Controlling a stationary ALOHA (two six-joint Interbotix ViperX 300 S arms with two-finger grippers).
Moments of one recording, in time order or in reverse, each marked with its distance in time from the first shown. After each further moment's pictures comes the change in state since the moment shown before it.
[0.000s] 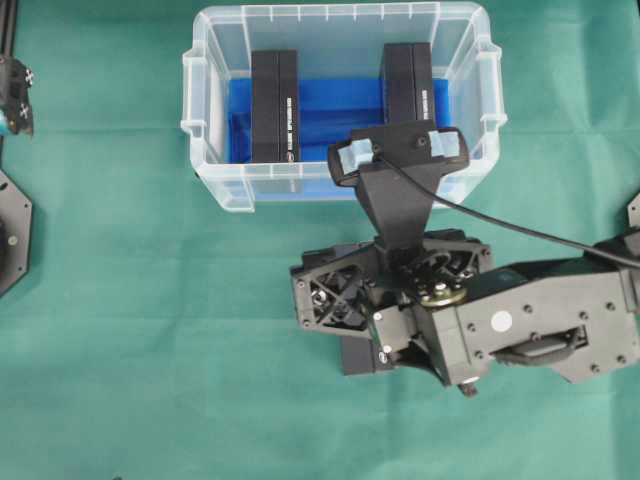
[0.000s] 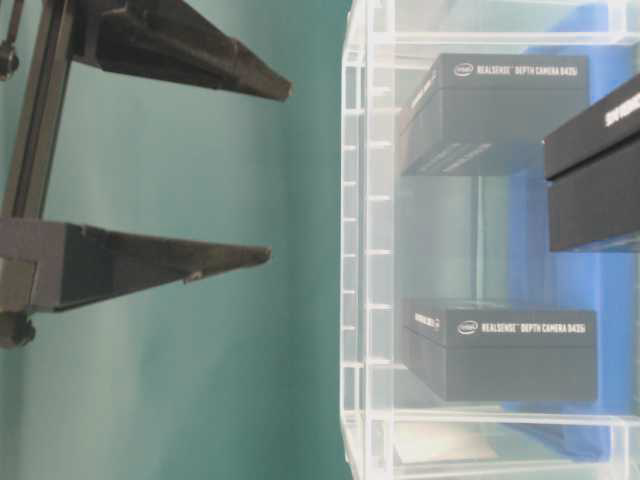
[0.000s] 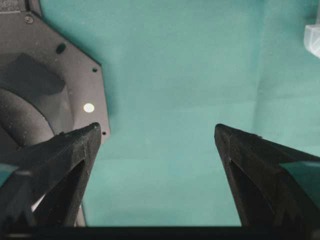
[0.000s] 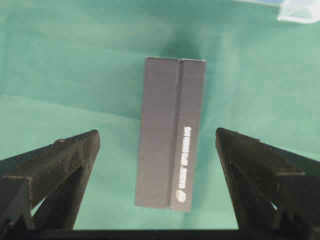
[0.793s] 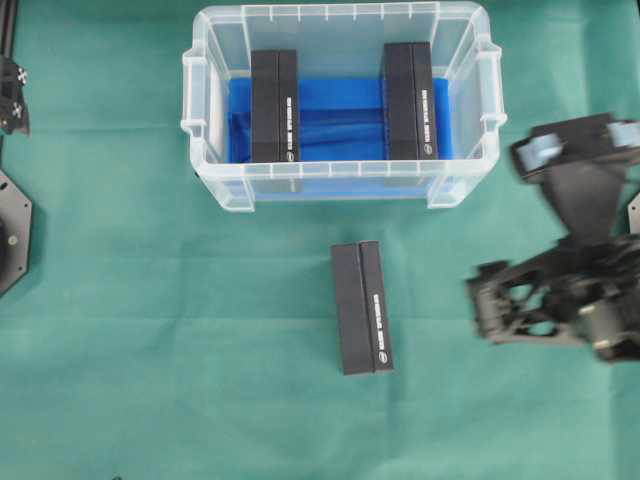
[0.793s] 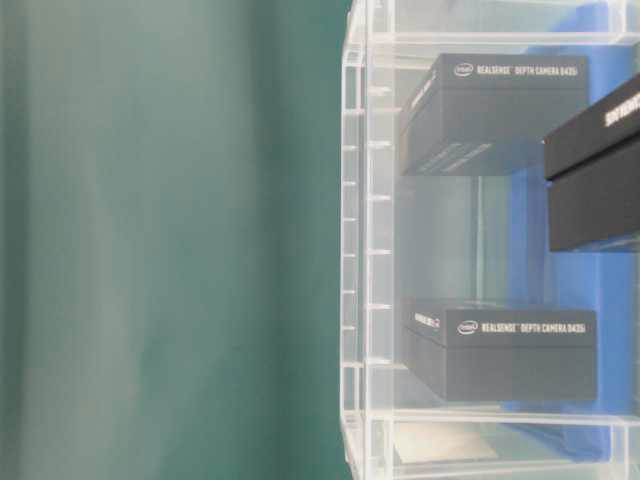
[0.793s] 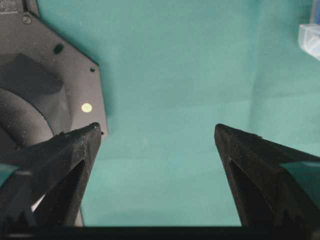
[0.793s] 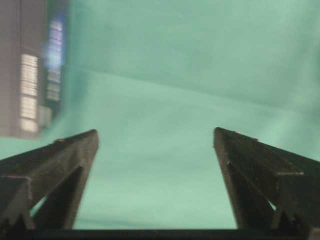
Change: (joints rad) left arm 0.000 -0.029 0.000 -0.002 0.000 0.000; right arm 0.098 -0.400 0.420 0.167 0.067 0.051
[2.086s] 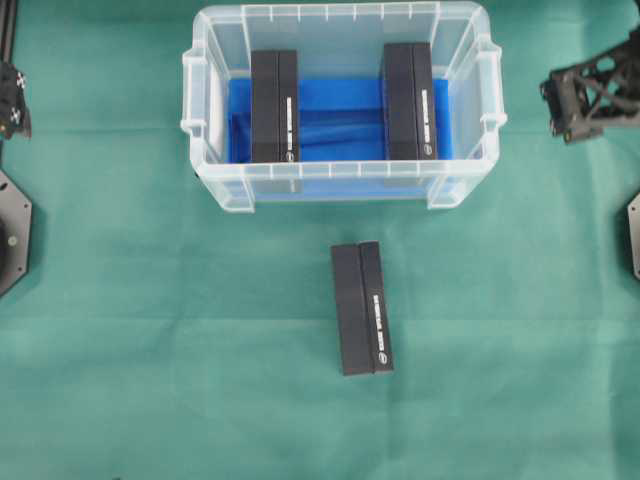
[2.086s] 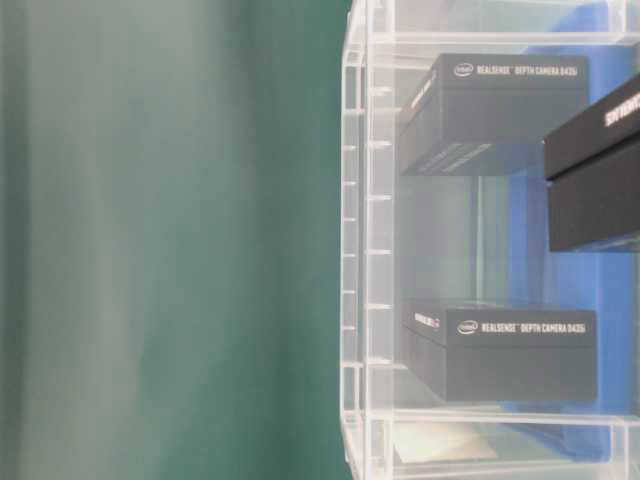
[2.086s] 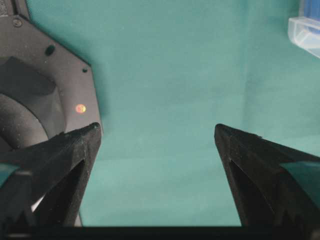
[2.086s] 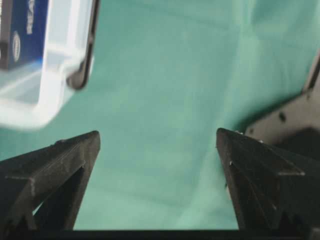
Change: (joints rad) left arm -0.029 -0.006 -0.003 0.000 -0.012 0.000; right arm -0.612 -0.268 0.221 -0.005 -0.092 -0.652
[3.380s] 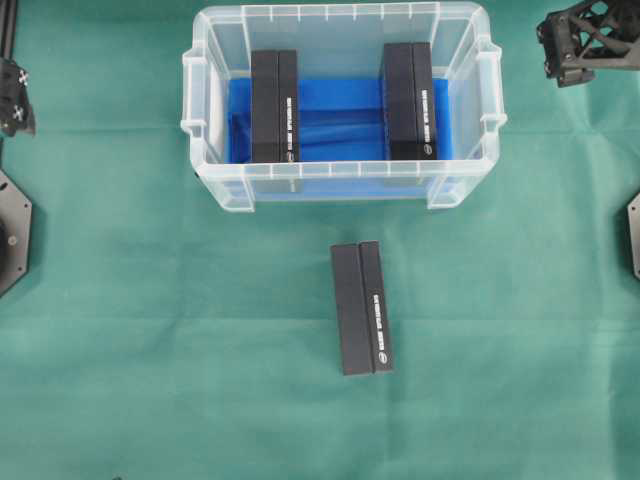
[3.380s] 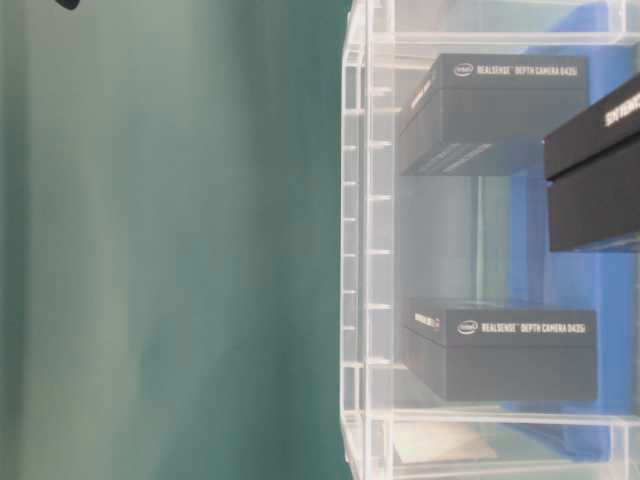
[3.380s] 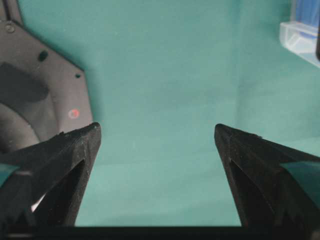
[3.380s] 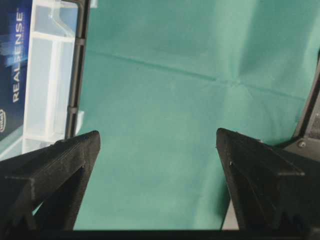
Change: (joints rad) left arm 0.002 0.003 0.000 0.002 -0.032 0.000; right arm -0.187 0.020 0.034 0.014 -0.109 -0.133
